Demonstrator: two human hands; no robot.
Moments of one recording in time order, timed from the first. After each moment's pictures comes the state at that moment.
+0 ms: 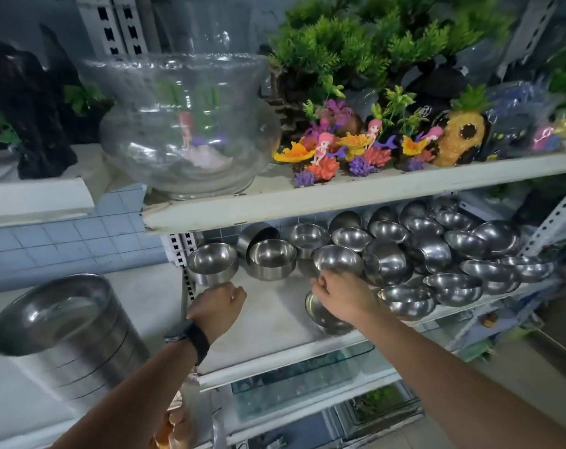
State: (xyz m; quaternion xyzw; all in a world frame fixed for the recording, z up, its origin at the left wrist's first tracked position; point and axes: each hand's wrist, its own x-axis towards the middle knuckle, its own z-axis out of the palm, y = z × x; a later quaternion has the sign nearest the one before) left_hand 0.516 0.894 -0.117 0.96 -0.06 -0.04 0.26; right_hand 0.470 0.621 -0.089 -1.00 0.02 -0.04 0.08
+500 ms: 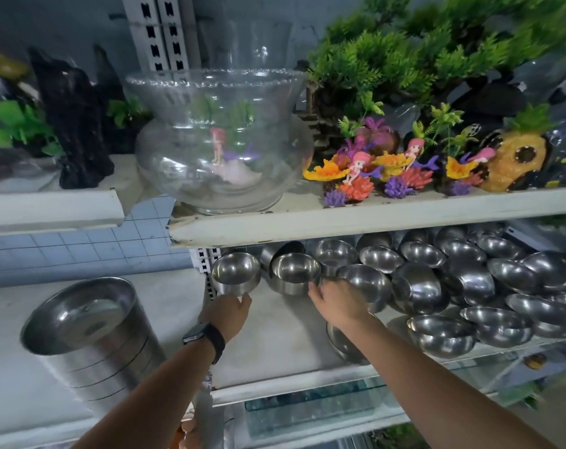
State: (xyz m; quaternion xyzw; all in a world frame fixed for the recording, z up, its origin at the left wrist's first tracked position) left_hand 0.549 0.907 -0.138 0.97 0.04 -0.07 0.24; right_hand 0.528 0.656 -0.108 -1.00 0.01 -0.06 0.07
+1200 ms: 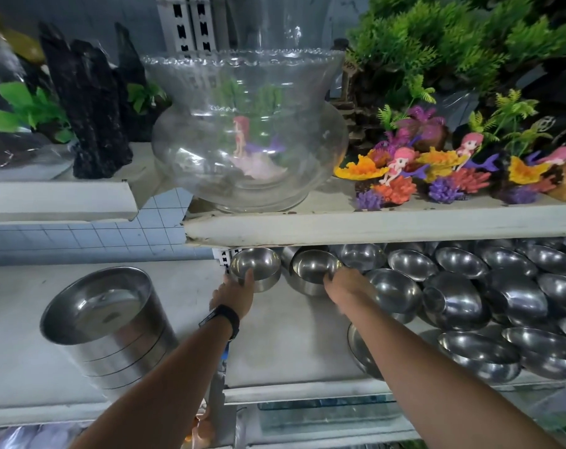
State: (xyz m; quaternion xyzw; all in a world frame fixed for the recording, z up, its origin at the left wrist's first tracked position) left_hand 0.592 0.918 -0.156 0.92 0.21 -0.05 0.33; right_hand 0.603 0.674 -0.127 -0.98 0.14 0.06 0.14
